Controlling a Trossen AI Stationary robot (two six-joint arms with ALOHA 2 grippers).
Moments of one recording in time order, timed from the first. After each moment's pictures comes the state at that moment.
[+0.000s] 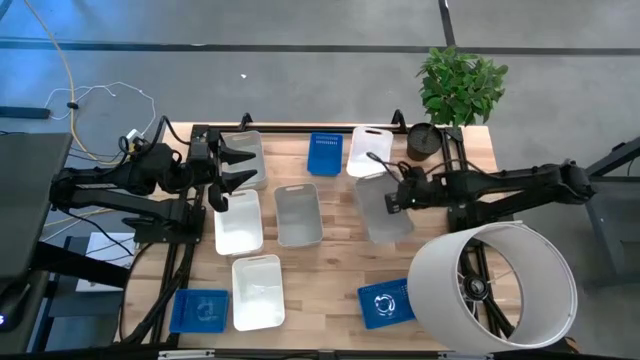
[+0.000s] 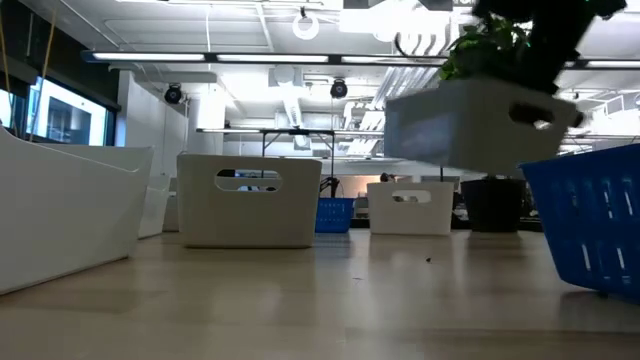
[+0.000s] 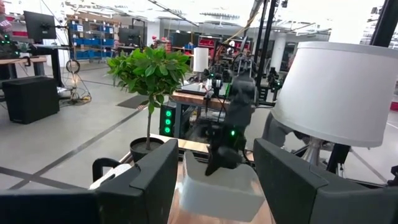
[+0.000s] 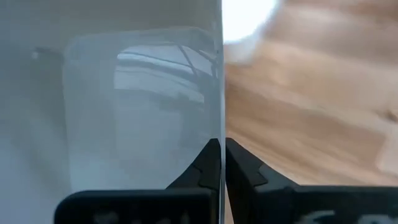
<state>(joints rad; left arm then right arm) 0.11 0.66 0.80 -0.09 -0.20 -0.10 -0.02 1.07 0.76 -0.75 0.31 1.14</state>
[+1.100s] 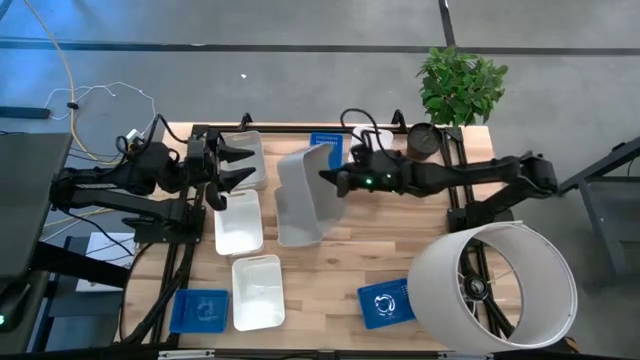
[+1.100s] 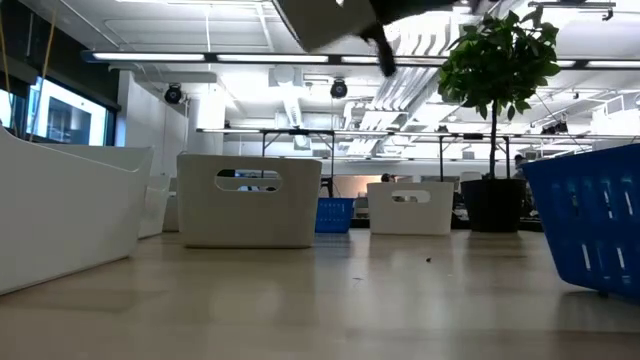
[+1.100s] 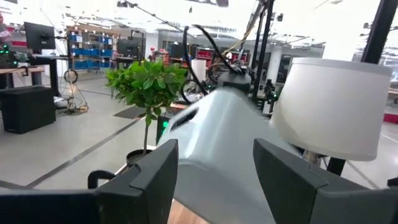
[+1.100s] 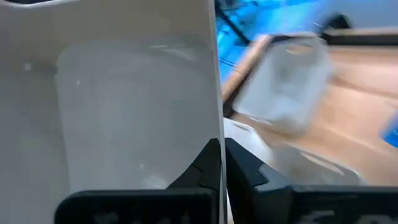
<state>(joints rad) 0.11 0.66 0.80 -0.04 -0.19 -0.10 -0.07 1.46 1.08 0.20 0.13 0.83</state>
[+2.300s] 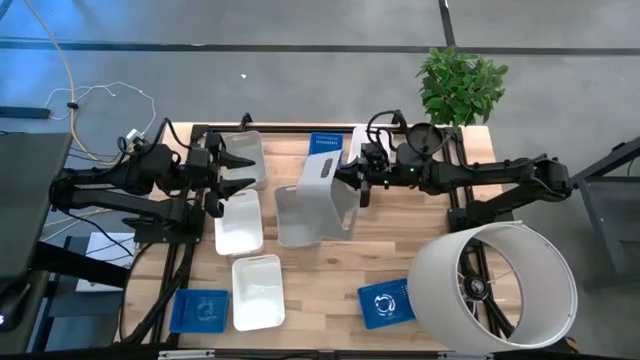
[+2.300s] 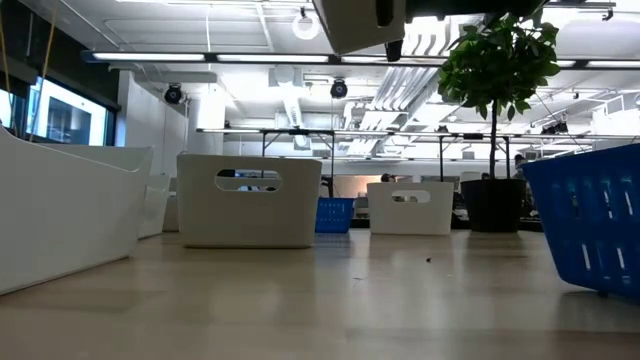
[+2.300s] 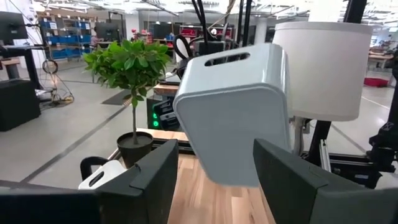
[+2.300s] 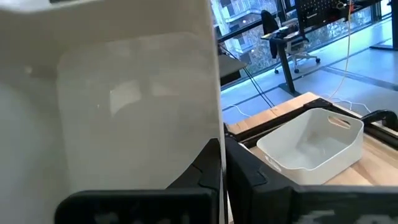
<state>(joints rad) 0.11 0.64 0.80 -0.15 -0.12 -0.05 -0.12 1.32 0.89 0.43 -0.09 0.39</state>
